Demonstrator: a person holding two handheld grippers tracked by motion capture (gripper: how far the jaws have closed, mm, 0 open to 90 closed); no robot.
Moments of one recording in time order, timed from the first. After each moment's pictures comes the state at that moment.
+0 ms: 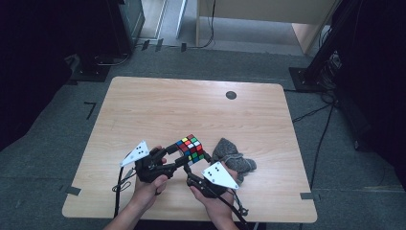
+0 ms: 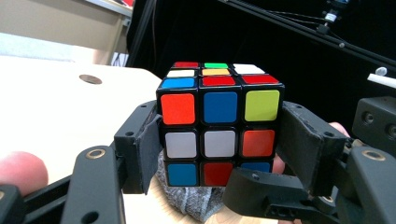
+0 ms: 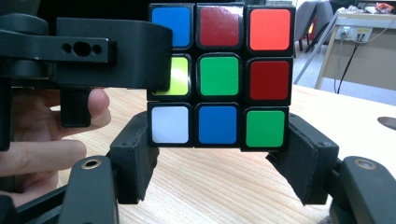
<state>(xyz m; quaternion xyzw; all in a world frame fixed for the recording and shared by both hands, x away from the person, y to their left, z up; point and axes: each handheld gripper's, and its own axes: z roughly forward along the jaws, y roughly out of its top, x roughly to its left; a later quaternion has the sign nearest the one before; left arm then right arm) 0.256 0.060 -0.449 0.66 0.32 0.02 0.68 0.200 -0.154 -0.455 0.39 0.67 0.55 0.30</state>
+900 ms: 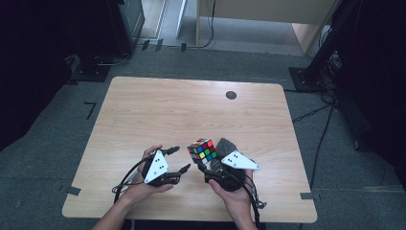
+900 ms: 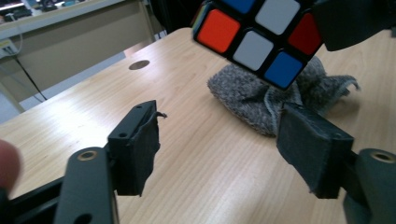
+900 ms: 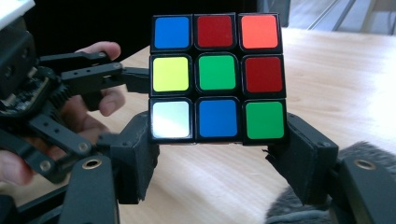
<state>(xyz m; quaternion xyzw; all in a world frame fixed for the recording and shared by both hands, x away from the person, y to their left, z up) 0.252 0.044 -0.479 0.80 0.17 0.24 0.53 0.217 -0.203 -0.442 0.44 0.71 0.53 0.17</state>
